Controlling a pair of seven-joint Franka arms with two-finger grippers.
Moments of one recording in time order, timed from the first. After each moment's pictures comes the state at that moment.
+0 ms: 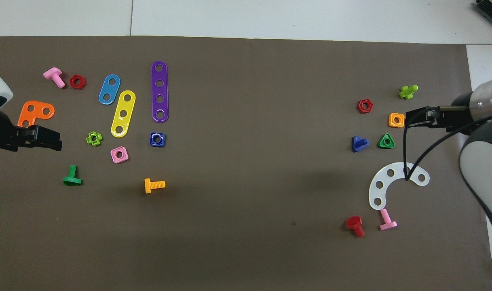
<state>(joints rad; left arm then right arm) -0.02 -0.04 0.00 -1.74 -0.01 1.63 0.03 0.15 0.00 -0.15 -1.72 0.00 1.75 0.10</state>
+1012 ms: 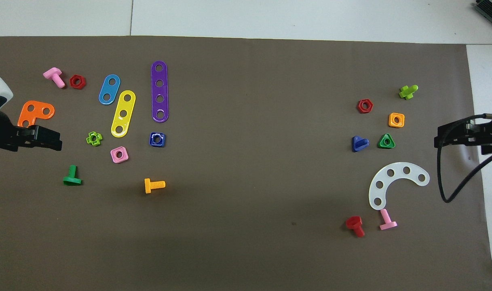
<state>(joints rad) -0.02 -0.04 0.00 -1.74 -0.01 1.63 0.03 0.05 -0.04 -0.07 -1.61 0.00 1.51 0.15</state>
